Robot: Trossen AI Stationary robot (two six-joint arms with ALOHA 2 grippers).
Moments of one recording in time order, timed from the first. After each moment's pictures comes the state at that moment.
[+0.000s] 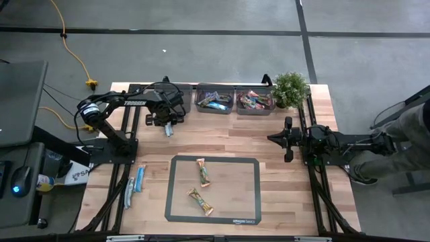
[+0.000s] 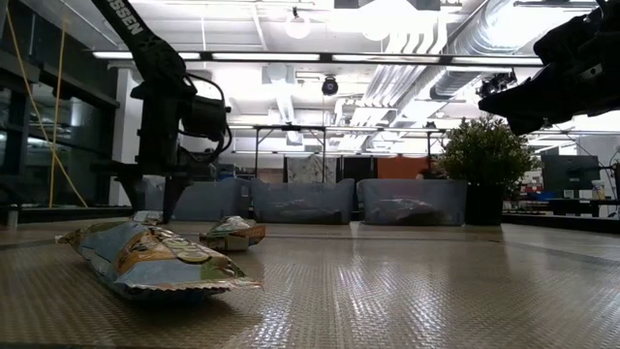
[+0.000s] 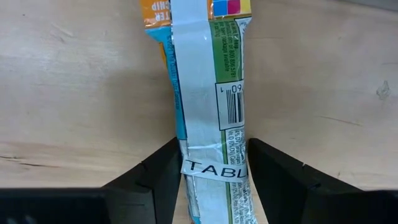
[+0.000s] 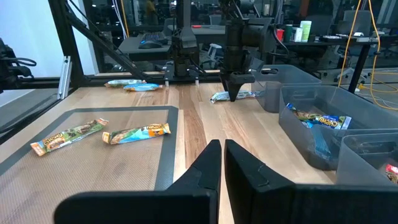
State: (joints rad) left arm 0.63 1.60 0.81 -0.75 0.03 -1.03; right arm -0.03 0.12 0.01 0.03 0.05 0.03
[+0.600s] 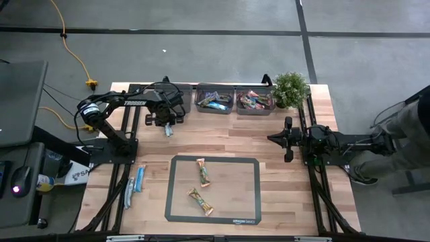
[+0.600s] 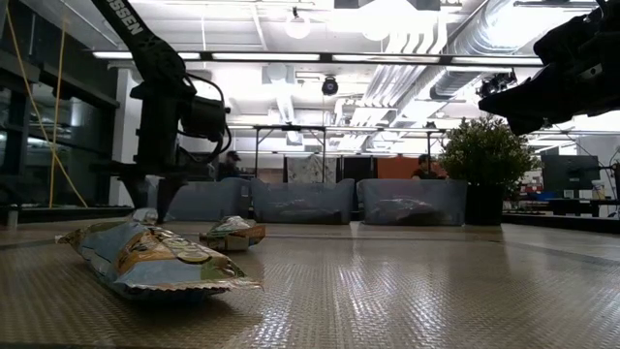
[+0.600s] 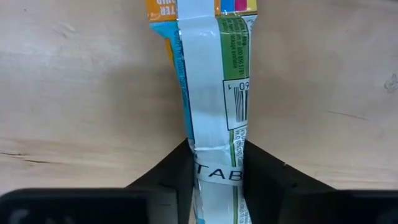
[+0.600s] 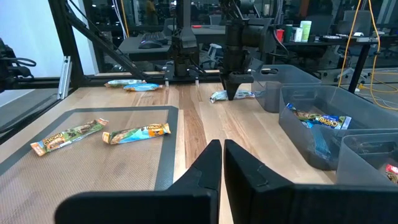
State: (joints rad) left arm 0.63 1.60 0.81 -0.76 0.04 -1.02; right arm -0.03 0.12 0.01 0.03 0.05 0.03
